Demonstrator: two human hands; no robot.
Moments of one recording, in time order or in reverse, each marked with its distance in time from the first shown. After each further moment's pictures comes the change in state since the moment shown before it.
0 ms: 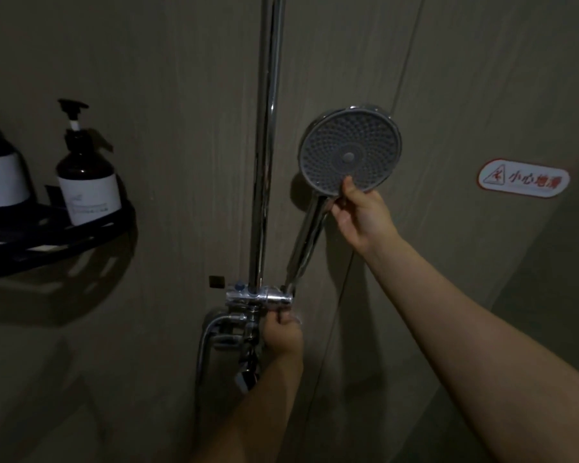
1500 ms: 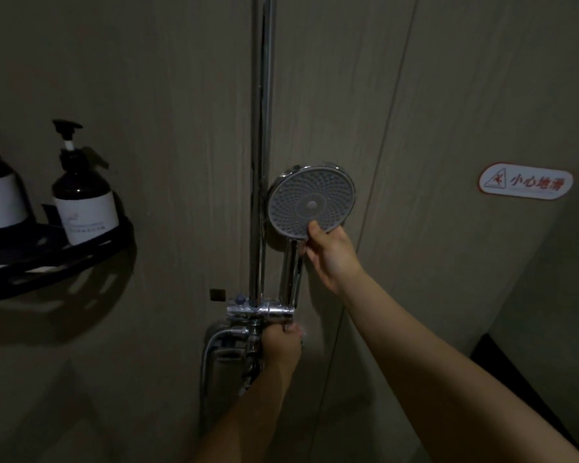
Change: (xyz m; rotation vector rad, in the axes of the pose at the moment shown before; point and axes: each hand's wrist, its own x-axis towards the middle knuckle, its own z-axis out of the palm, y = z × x) left_hand 0.017 0.001 -0.007 0.204 -0.162 -0.021; right_hand -0.015 0.051 -0.016 -0.193 0.012 0.098
